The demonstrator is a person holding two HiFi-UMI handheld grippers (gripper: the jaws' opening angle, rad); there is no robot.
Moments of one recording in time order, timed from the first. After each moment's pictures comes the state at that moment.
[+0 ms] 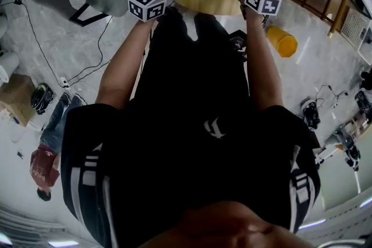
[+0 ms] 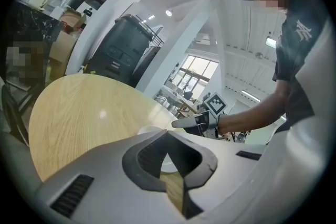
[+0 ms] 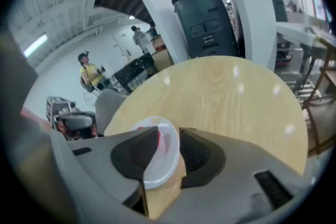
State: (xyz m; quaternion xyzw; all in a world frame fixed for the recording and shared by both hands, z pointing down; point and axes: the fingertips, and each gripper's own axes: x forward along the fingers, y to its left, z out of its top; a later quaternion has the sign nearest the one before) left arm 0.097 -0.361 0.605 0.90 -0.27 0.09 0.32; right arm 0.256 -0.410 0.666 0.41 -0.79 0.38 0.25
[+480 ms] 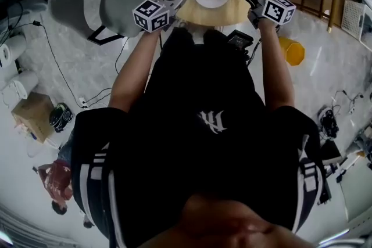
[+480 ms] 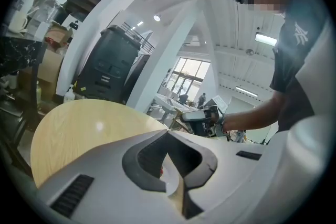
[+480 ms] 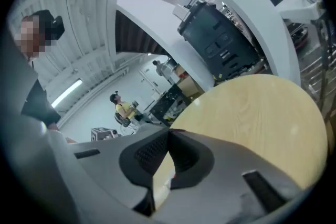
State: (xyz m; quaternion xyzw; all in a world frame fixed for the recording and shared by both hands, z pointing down) left arm 0.112 -0.384 0.533 0.93 -0.26 0.08 0.26; right arm 0.259 -0.418 0.543 0.31 -0.86 0.41 0.03
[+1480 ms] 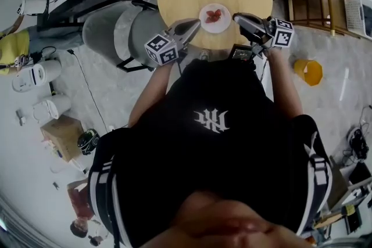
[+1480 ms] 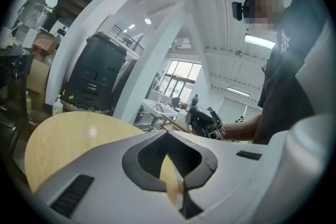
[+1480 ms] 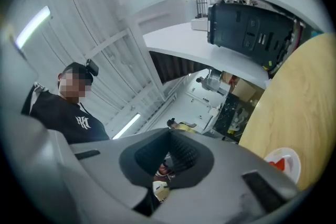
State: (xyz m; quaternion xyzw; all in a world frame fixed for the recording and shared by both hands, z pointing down) left arm 0.144 -0.345 0.458 0.94 -0.23 0.06 0.23; right arm 0.257 -0.343 0.415 0.06 -0.87 0.42 -0.23
